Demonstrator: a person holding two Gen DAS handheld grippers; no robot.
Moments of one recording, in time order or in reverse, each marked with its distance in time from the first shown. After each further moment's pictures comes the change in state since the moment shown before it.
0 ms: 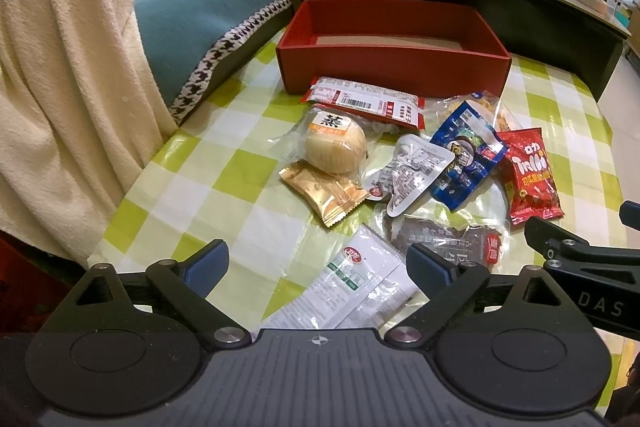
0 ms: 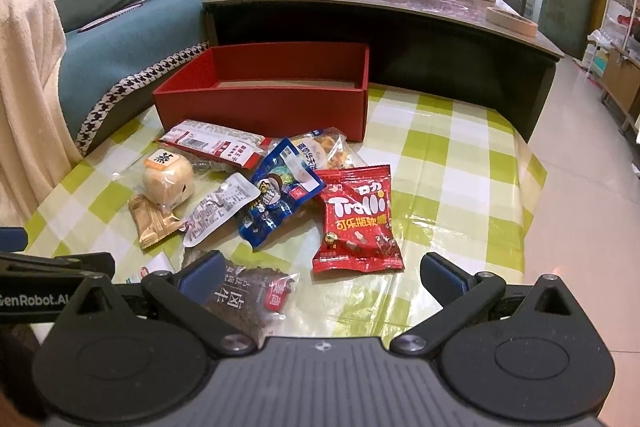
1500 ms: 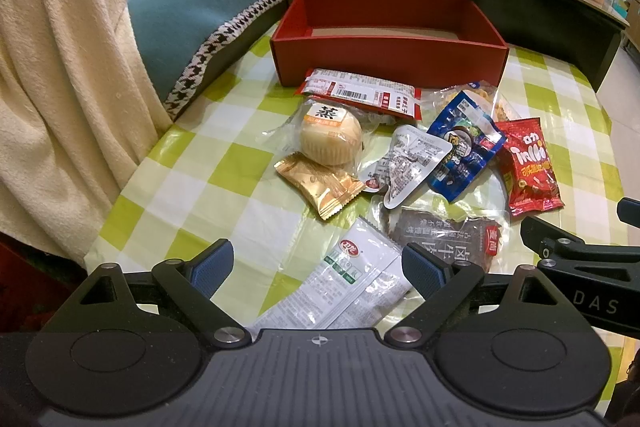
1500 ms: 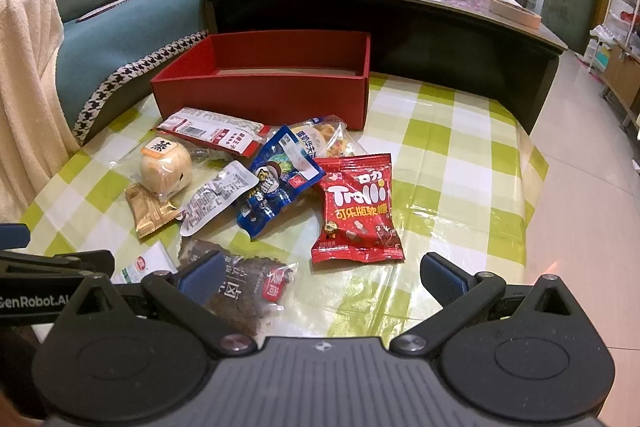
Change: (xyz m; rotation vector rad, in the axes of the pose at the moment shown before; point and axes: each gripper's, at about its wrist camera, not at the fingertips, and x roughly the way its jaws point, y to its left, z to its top) left arm 0.002 -0.003 -0.001 0.013 0.018 -0.001; right arm 0.006 0.000 -0.001 -0.007 0.031 -0.003
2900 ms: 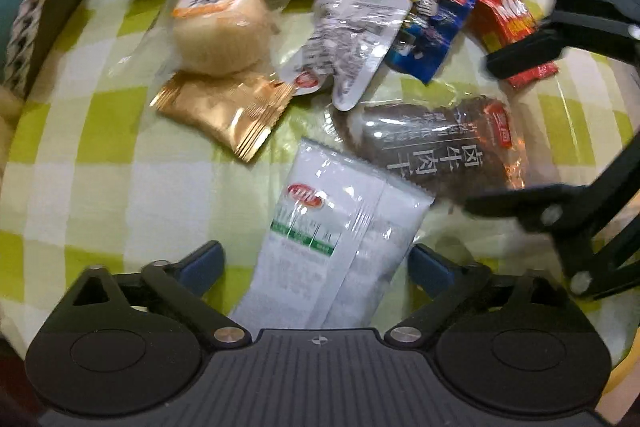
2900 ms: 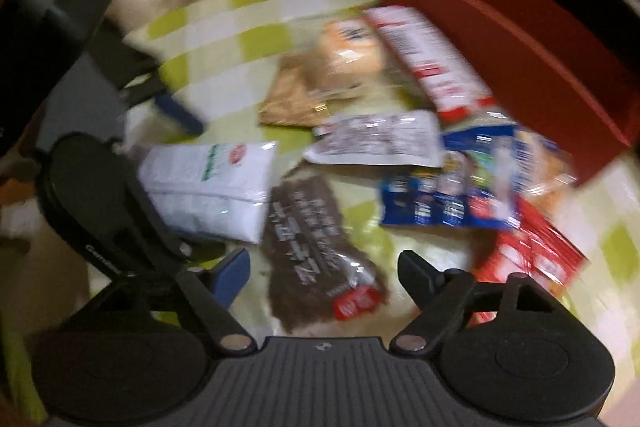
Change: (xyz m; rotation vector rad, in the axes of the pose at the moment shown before) left arm 0.108 -0.008 -0.005 0.340 0.290 -0.246; right arm 0.083 0.047 0.023 -0.725 0.295 0.501
